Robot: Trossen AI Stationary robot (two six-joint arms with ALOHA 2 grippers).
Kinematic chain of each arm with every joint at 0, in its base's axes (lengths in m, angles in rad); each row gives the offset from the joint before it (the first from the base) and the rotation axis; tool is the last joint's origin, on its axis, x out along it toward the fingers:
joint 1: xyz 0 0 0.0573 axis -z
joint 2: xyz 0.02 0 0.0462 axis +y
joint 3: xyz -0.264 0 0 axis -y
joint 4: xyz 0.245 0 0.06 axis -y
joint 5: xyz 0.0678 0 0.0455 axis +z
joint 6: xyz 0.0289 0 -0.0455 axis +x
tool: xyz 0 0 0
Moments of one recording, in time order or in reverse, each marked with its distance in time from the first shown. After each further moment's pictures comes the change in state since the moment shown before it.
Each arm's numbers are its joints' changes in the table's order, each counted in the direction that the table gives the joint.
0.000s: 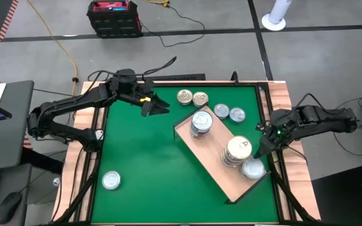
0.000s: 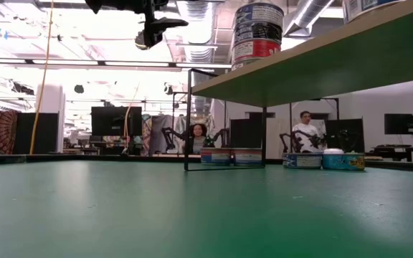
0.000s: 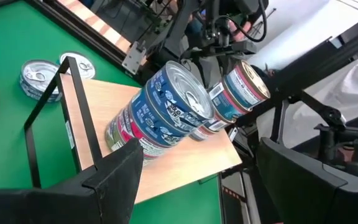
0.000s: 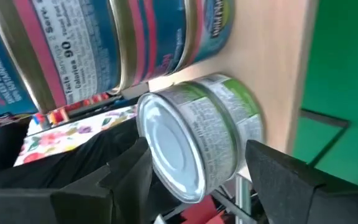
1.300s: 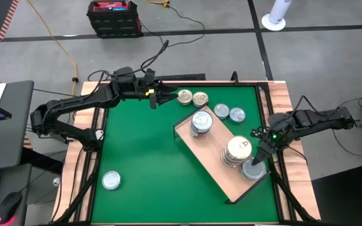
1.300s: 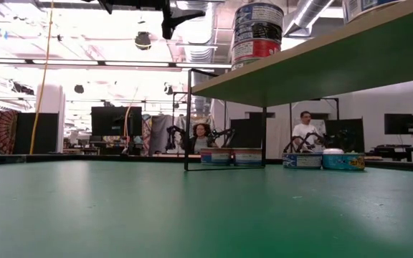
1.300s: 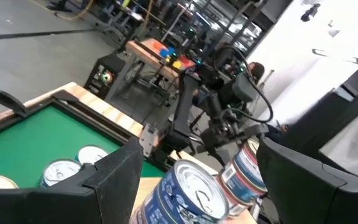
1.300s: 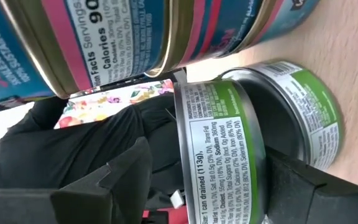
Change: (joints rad) left arm 0.021 0.066 0.000 0.354 0.206 -0.005; right arm -0.079 -0.008 -0.134 0.327 0.086 0.102
